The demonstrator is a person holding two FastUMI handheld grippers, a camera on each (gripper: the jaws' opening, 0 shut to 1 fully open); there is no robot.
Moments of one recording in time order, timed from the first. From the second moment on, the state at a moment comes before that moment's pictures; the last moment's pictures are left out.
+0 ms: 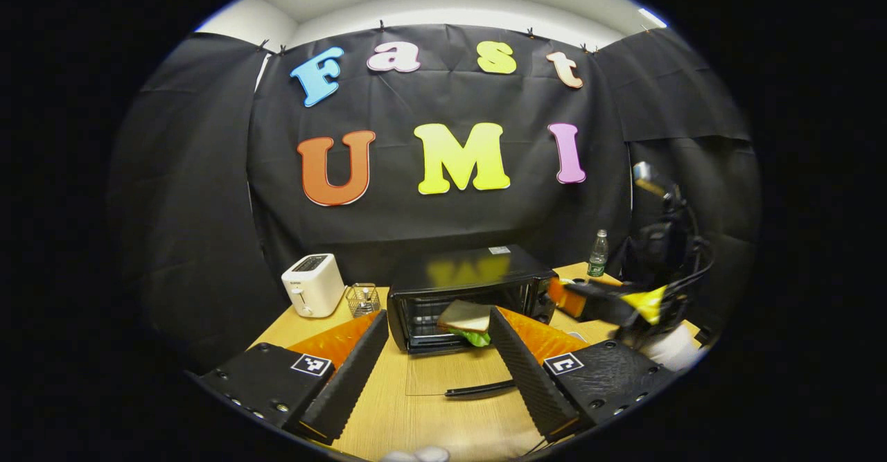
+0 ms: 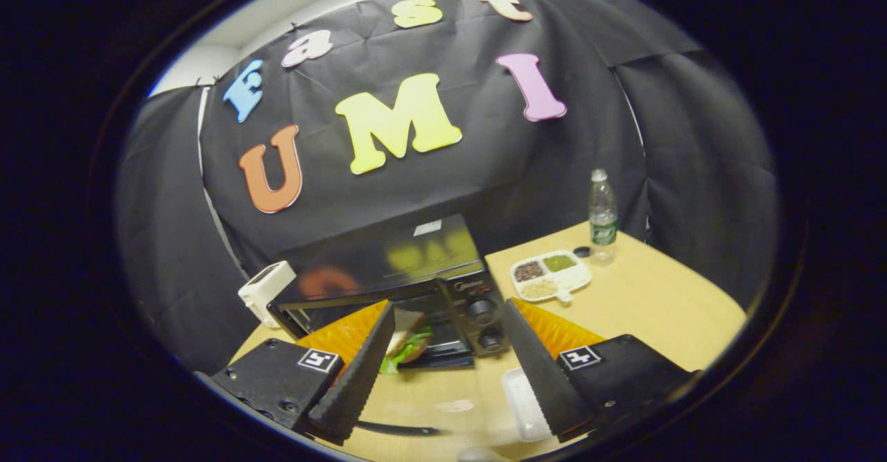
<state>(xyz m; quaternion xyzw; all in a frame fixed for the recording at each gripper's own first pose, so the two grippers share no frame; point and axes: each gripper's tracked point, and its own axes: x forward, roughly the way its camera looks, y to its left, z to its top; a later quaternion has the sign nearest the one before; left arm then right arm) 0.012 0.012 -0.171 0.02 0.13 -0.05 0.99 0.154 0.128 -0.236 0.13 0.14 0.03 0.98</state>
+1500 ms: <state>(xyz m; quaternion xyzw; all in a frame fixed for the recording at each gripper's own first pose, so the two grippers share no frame) 0.013 -0.065 -0.427 -0.02 0.33 -0.01 0.94 0.013 -0.052 -0.135 -0.01 0.12 0.00 0.99</state>
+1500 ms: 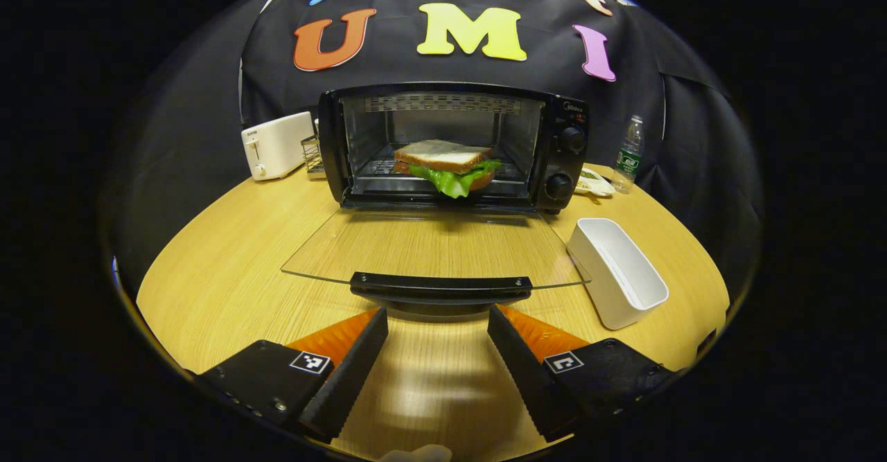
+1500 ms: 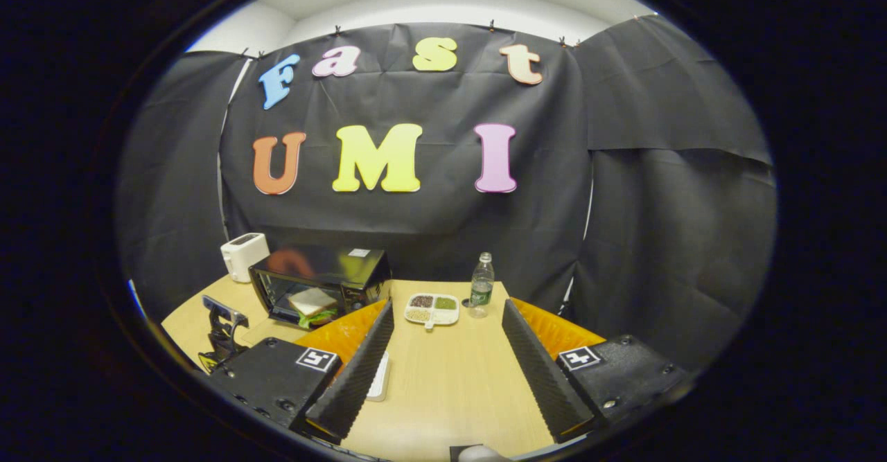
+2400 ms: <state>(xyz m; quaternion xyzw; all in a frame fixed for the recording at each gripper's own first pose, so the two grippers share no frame) 0.028 -0.070 -0.417 -0.02 0.33 -0.02 0.94 0.026 -0.057 -0.146 0.00 0.13 -0.01 0.99</state>
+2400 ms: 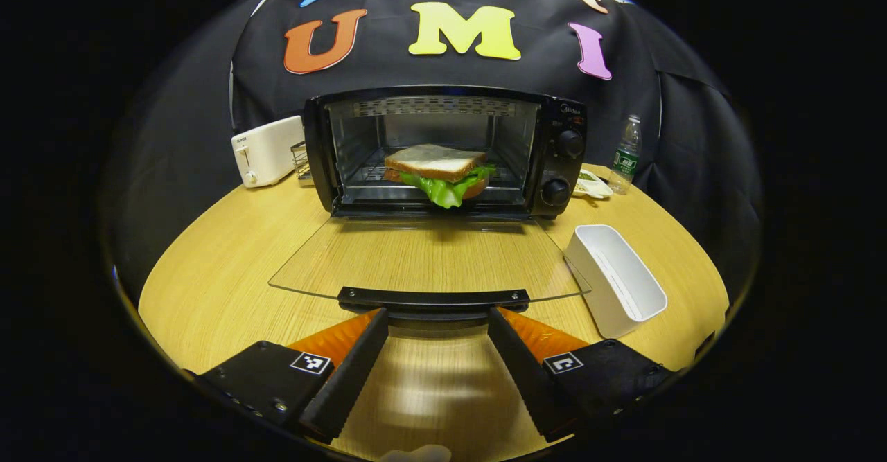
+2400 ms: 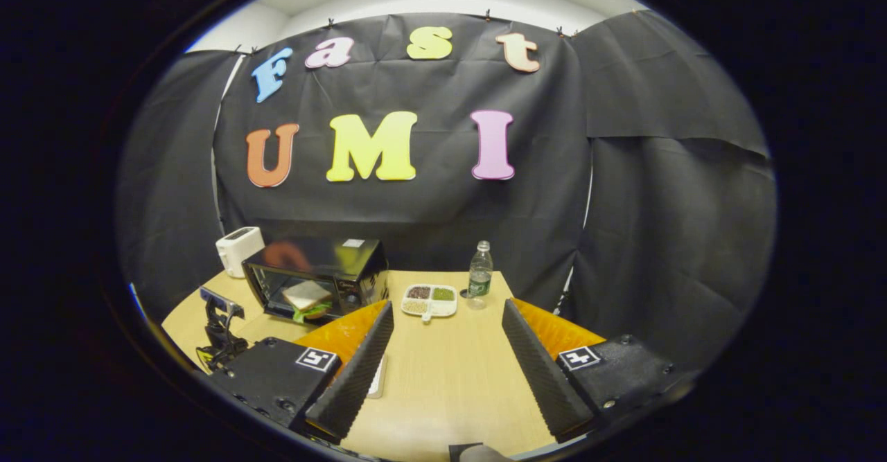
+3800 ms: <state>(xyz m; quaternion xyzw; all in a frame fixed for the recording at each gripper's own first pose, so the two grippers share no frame) 0.134 -0.057 -0.290 0.00 0.22 -0.02 0.98 0.054 -0.054 -0.120 0.02 0.11 -0.01 0.99</state>
